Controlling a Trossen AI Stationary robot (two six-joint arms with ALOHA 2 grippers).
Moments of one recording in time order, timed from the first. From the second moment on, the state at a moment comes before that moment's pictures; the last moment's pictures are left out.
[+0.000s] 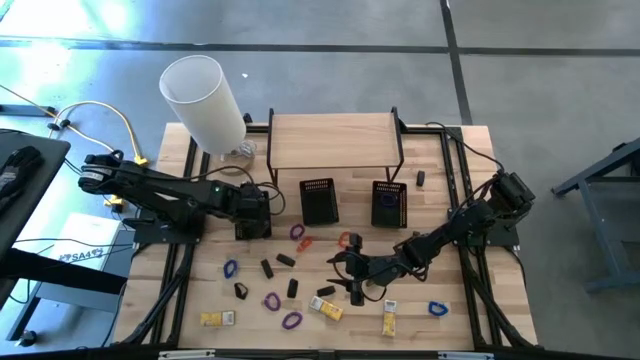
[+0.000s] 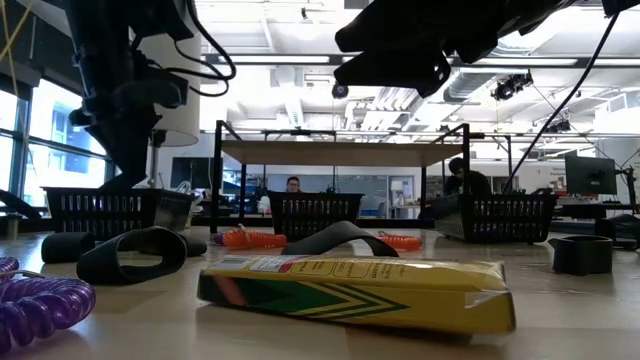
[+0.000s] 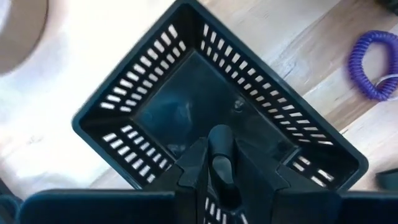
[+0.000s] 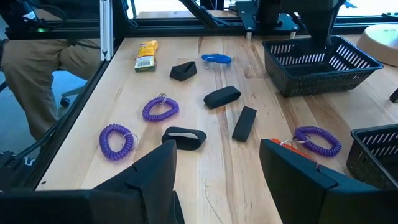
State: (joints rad) left arm -0.11 1.23 0.81 -0.91 -0.29 -1.00; right arm 0.50 1.72 0.89 0.40 0.43 0.26
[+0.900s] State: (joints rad) left arm -0.11 1.25 0.81 -0.90 -0.18 -0.97; right arm 0.50 1.72 0.89 0.41 0.43 0.28
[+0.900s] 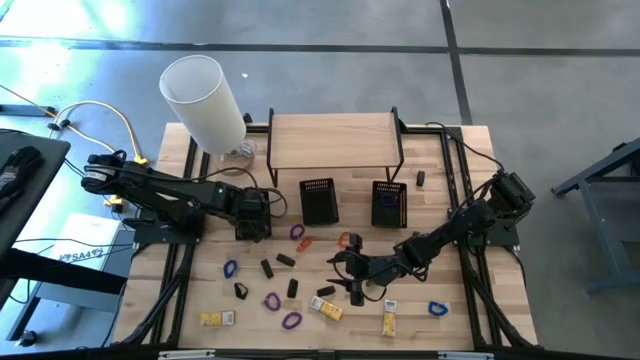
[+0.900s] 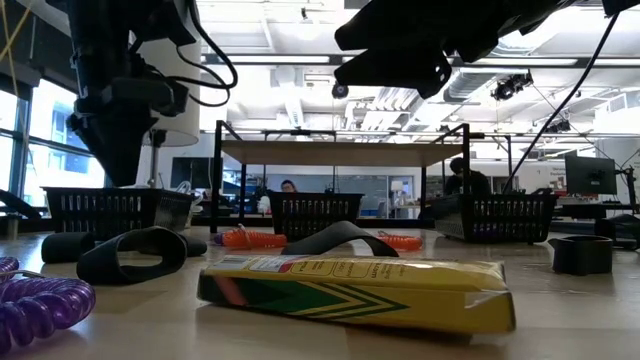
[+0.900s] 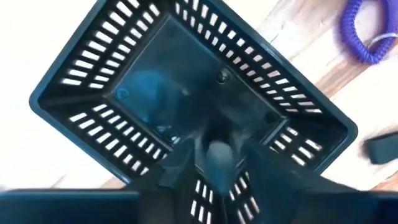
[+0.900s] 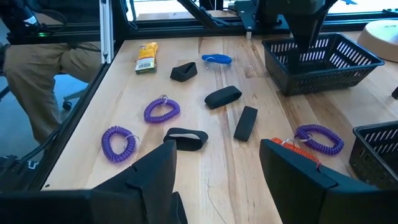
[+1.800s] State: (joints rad) left arm -0.39 1.16 0.91 -0.92 -0.26 -0.68; right arm 0.50 1.72 0.89 0.41 0.44 0.29
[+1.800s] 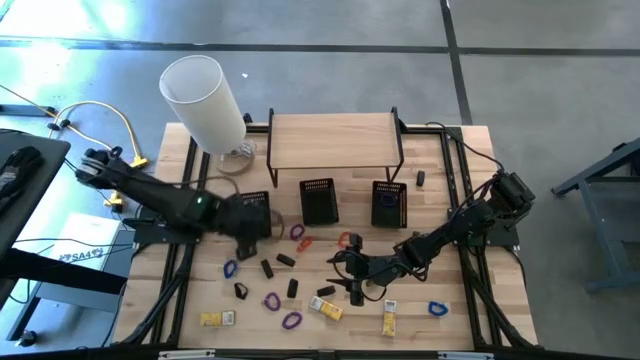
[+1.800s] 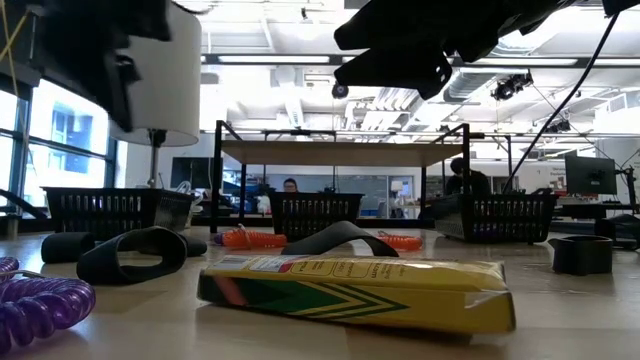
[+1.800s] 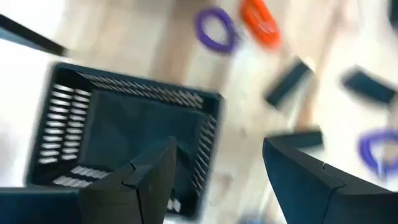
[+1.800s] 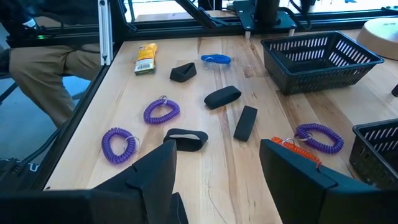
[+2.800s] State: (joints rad) left arm -0.88 1.20 0.91 -0.81 -0.31 -0.88; right arm 0.50 1.72 0.89 0.41 0.44 0.35
